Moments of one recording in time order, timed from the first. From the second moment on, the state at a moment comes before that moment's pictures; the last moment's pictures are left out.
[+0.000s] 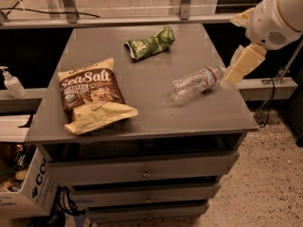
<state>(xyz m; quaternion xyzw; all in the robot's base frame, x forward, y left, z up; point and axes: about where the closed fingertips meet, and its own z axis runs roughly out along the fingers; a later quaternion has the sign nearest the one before) 0.563 -0.196 0.961 -0.59 0.74 0.00 0.32</state>
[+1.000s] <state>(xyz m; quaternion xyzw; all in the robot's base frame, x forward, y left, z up) 0.653 -0.158 0.949 -0.57 0.72 0.09 0.39</state>
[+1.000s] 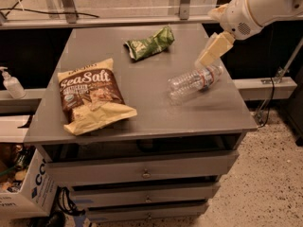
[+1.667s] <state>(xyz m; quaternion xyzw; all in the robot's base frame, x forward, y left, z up) 0.677 -0.148 0.938 -0.54 0.71 0.11 0.44</state>
